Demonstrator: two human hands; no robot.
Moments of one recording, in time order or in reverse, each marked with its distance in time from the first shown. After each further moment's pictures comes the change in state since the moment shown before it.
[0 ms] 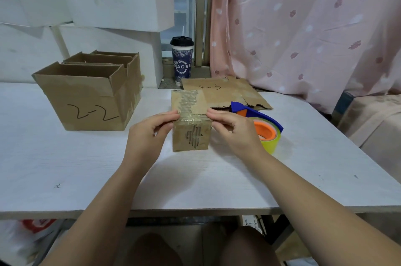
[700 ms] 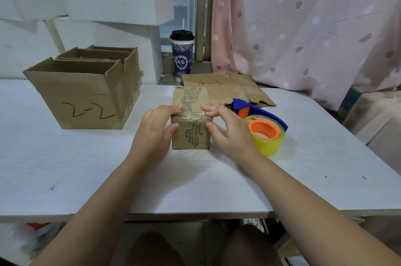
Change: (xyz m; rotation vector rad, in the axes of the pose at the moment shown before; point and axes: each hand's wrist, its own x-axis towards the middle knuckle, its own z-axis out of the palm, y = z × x) left_hand 0.012 -0.014 0.010 0.337 -0.108 0.190; right_hand 0.001 0.001 0.013 -0.105 -0.044 -0.116
